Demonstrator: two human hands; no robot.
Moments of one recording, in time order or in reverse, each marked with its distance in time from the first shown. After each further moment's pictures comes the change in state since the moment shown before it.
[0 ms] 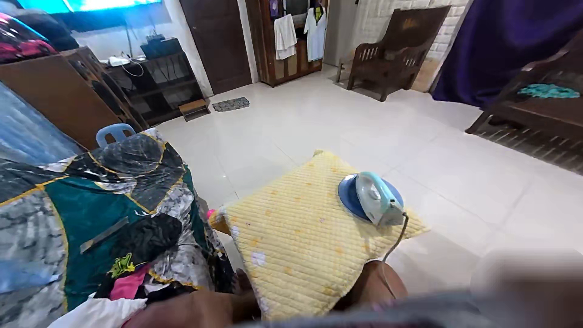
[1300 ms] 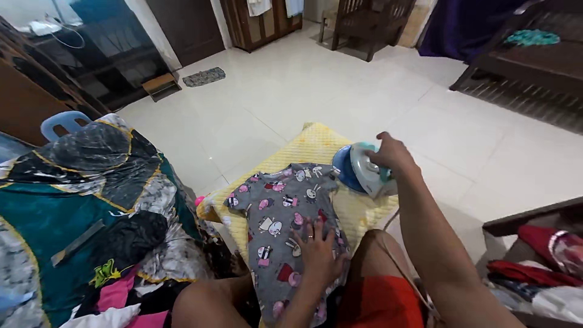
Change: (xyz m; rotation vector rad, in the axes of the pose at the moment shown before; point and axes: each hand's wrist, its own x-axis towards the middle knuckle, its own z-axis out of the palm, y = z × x) left_hand 0.016 -0.200 0.293 0.716 -0.507 -0.423; right_hand 0.053 0.267 0.073 -0.664 -0.280 1.249
